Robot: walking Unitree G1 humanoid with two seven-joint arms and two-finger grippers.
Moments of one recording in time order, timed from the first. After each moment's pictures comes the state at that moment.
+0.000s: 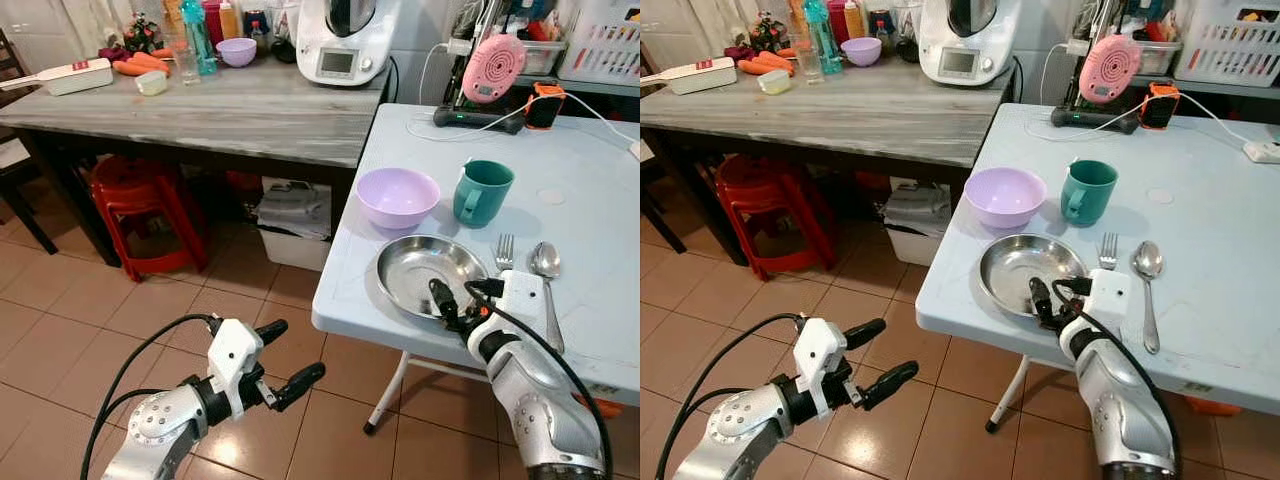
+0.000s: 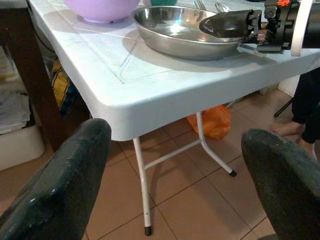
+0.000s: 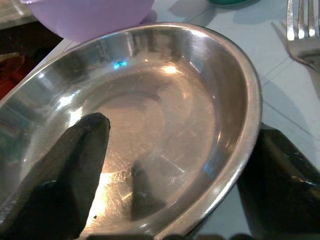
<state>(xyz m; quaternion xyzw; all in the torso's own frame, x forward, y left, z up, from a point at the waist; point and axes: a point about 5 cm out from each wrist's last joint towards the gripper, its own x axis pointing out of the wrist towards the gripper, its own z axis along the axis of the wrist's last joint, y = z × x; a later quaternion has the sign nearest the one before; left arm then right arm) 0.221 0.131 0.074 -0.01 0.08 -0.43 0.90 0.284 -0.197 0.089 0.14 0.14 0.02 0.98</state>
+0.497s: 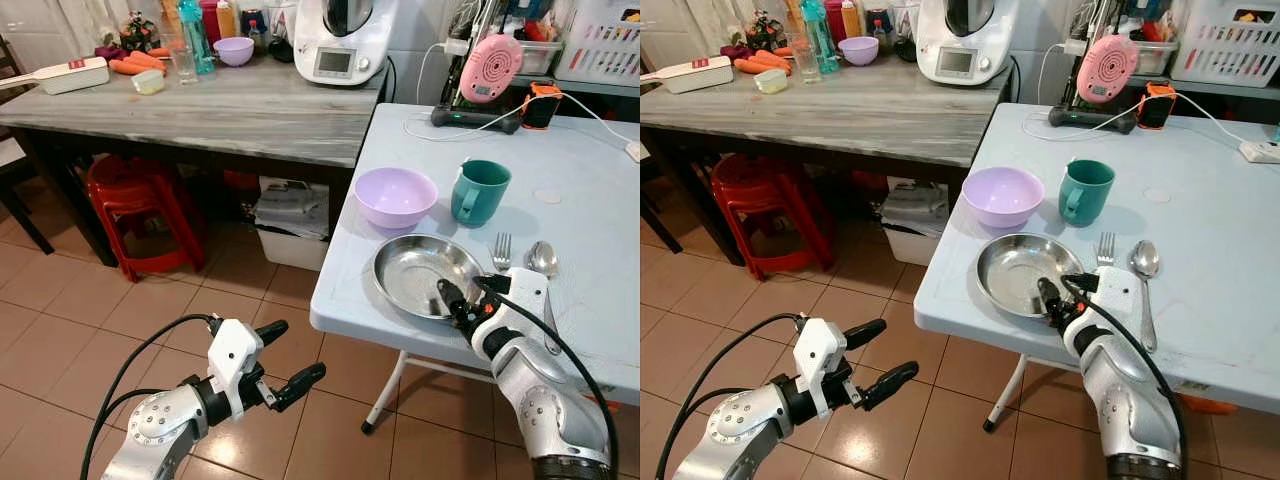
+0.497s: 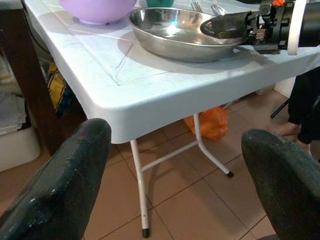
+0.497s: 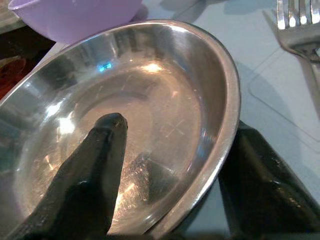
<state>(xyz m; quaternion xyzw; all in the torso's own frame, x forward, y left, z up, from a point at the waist) 0.221 0.130 0.075 -0.01 0.08 -0.44 0.90 0.287 -0.202 0.090 0.17 0.15 0.02 0.97</state>
